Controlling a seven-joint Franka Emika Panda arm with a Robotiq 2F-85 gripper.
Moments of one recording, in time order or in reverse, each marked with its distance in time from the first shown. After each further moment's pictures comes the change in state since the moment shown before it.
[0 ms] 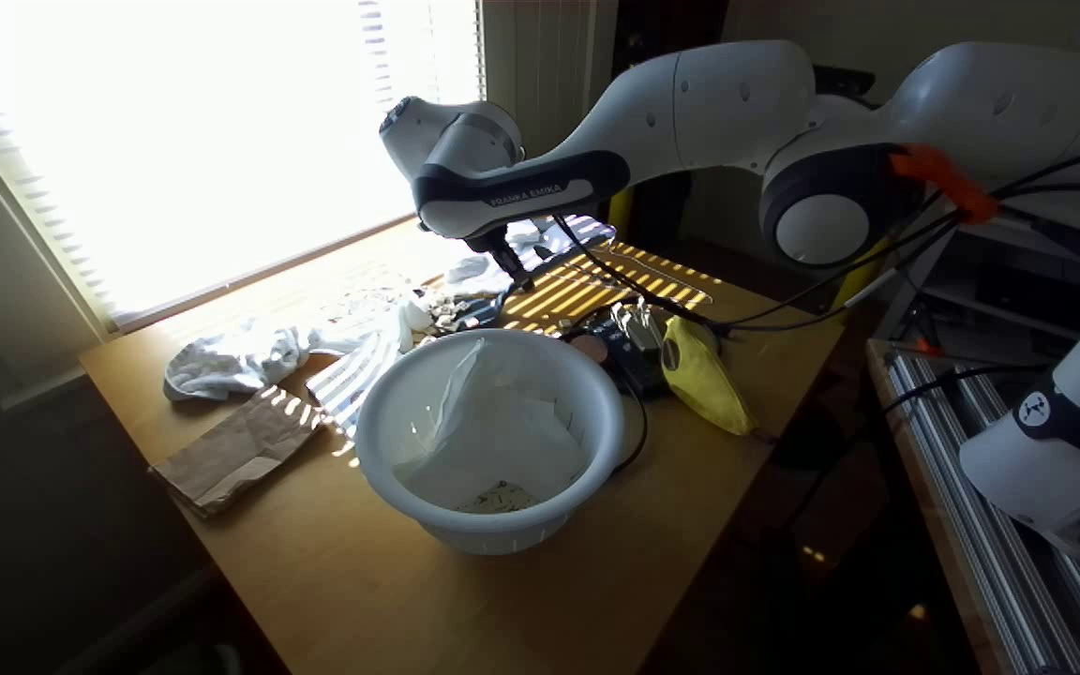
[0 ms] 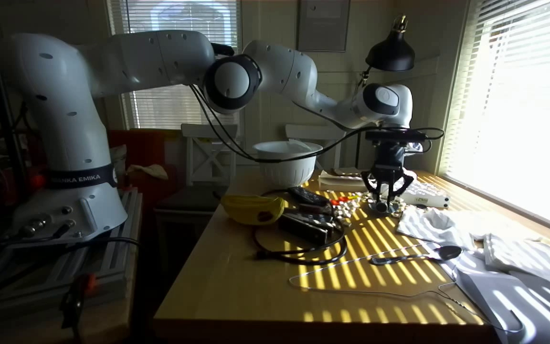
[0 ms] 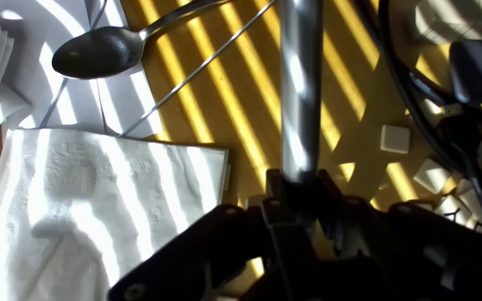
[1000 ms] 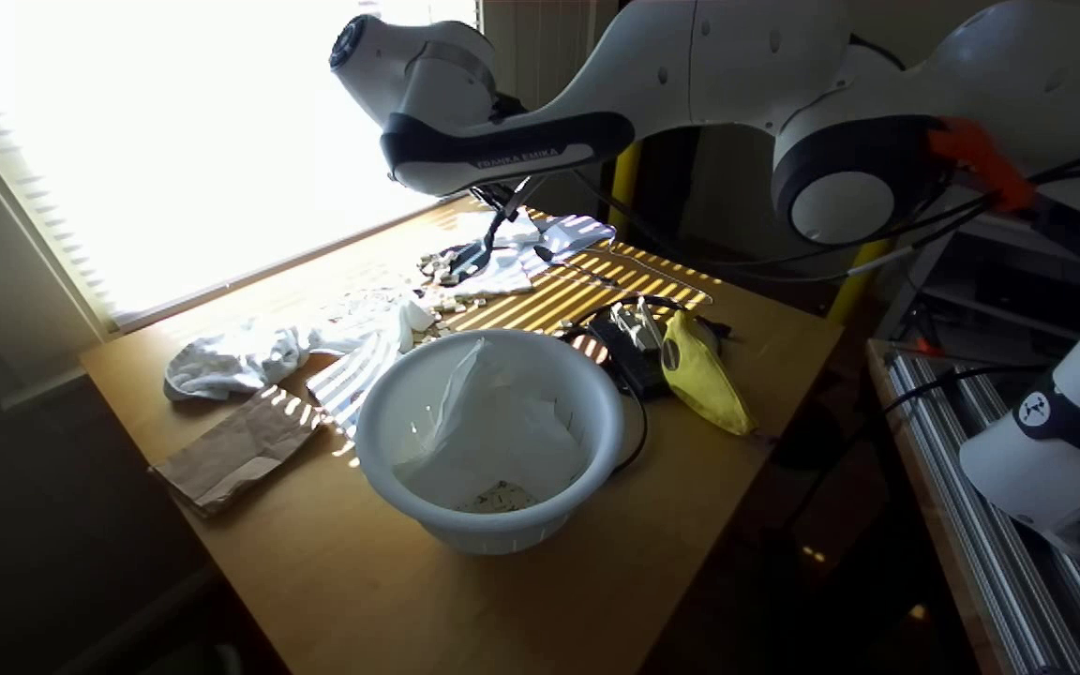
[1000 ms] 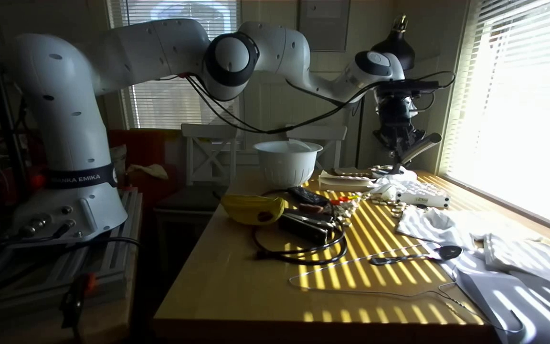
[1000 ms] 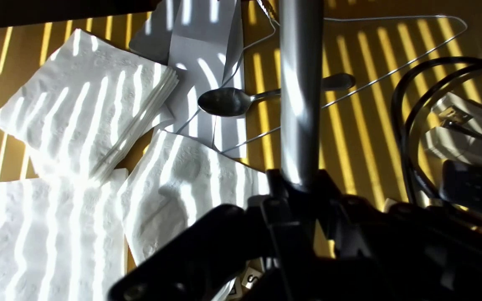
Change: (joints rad) arm 0.103 -0.115 -0.122 -0.001 -0.123 -0.030 -0.302
